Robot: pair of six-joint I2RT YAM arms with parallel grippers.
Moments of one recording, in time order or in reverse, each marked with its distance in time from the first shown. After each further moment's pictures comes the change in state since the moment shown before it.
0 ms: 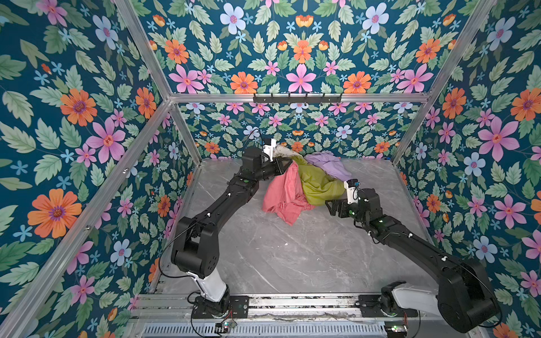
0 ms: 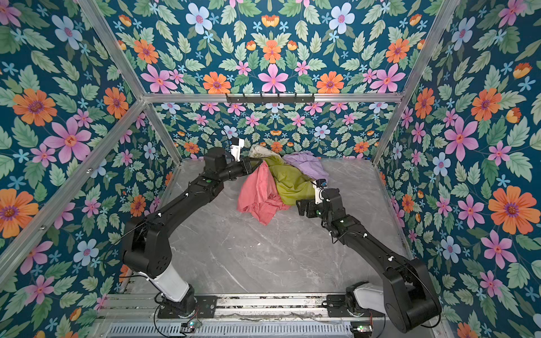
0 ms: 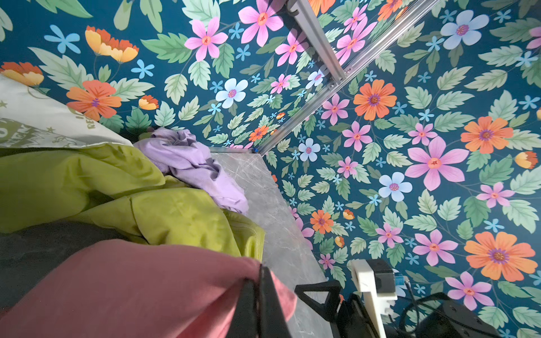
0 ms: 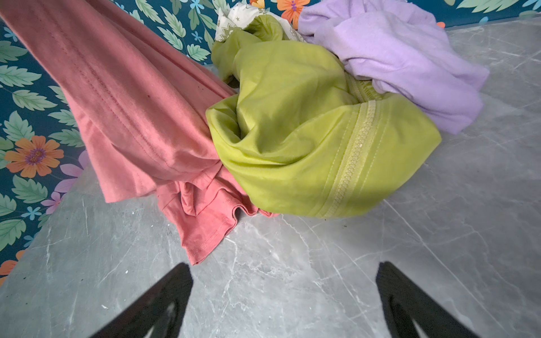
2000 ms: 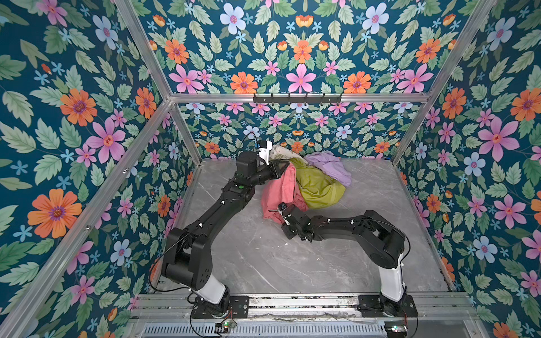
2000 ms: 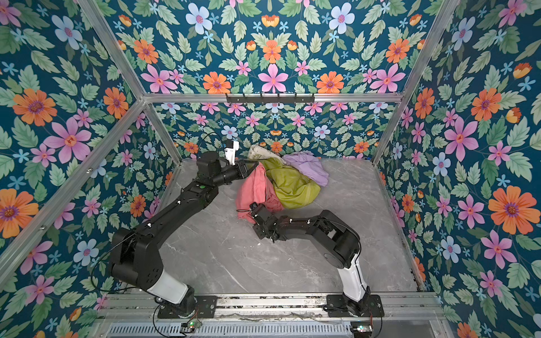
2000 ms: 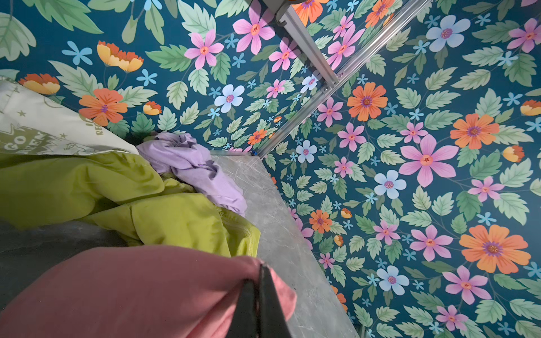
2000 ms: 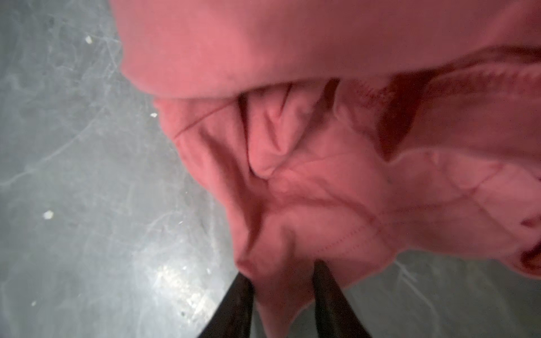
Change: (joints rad) left arm 0.002 -0.105 -0.103 0.011 -0.019 0.016; right arm 0.537 0.753 0.451 -0.064 0.317 -0.140
